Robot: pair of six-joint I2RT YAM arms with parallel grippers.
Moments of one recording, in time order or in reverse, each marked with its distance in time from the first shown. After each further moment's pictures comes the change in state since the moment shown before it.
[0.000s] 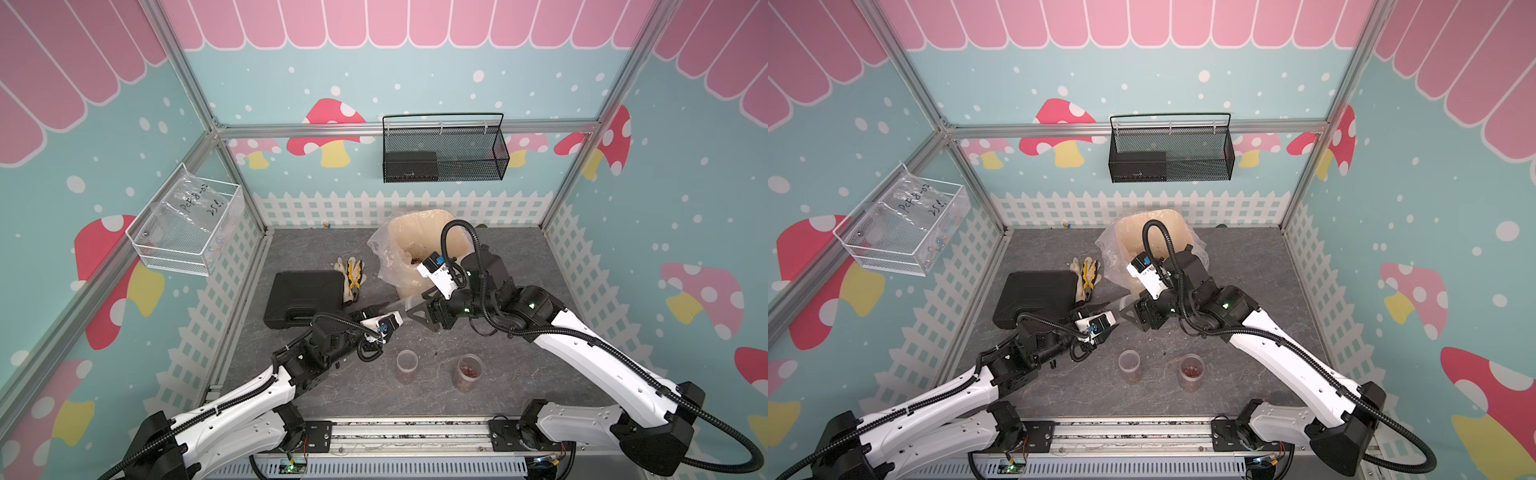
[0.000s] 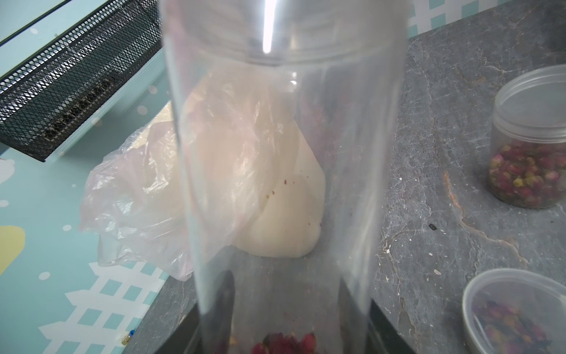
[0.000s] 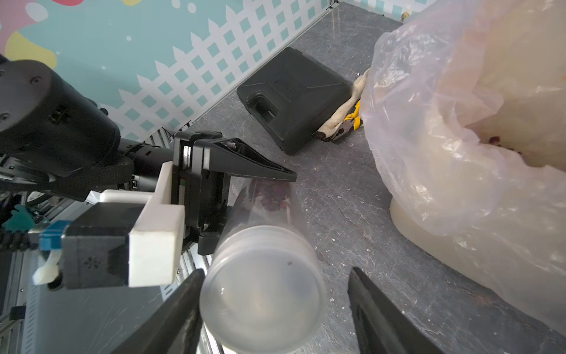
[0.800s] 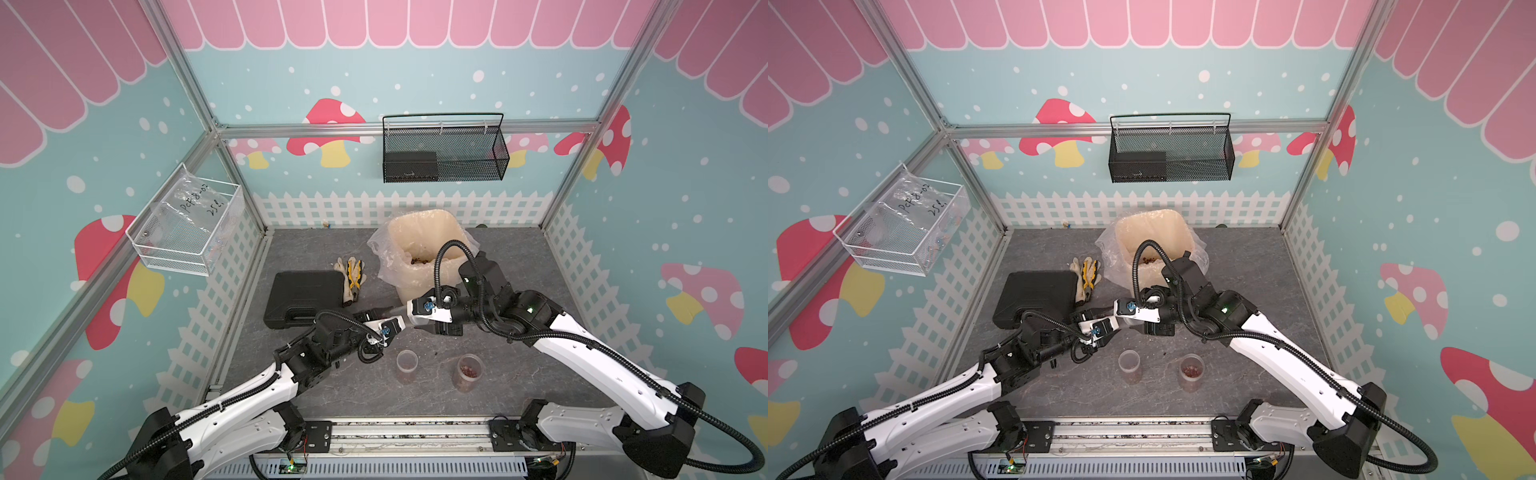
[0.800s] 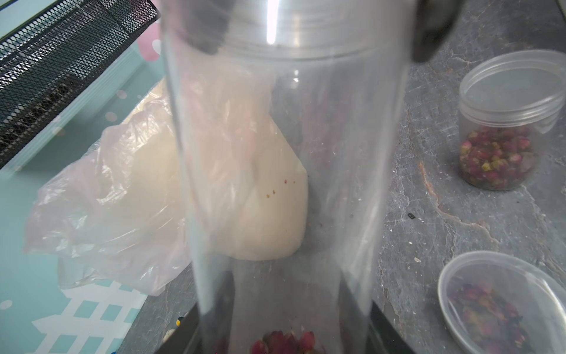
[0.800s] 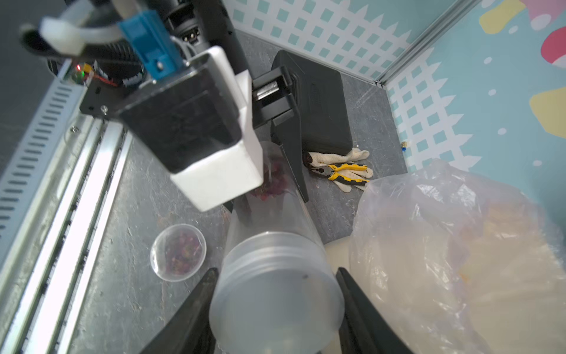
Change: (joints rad) left arm 0.012 0.035 0.009 -0.034 0.085 0.030; right arm 0.013 -0.009 -0.033 -0.026 0.004 -0.980
